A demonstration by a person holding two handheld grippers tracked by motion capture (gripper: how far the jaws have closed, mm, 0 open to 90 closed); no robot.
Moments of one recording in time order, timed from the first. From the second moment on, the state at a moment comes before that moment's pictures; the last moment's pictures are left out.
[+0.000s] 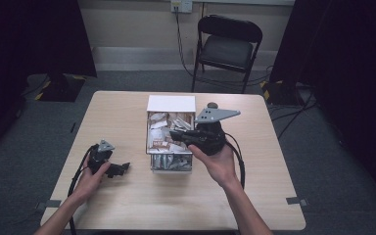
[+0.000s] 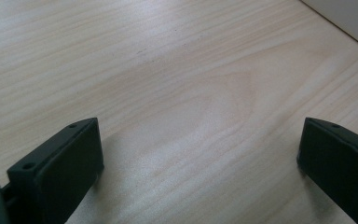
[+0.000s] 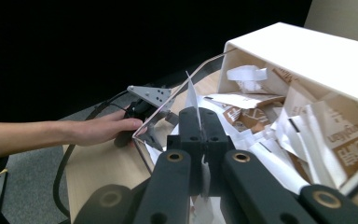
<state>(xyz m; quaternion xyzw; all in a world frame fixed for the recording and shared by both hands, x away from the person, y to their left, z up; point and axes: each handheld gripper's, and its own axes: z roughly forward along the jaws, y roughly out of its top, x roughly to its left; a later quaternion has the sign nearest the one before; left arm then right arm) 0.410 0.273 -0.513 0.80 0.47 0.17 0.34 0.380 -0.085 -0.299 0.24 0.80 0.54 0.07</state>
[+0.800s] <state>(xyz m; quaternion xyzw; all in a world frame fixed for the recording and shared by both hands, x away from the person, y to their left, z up) 0.410 0.273 -0.513 0.80 0.47 0.17 0.34 0.365 -0.116 -0.276 0.25 0.78 0.56 0.09</state>
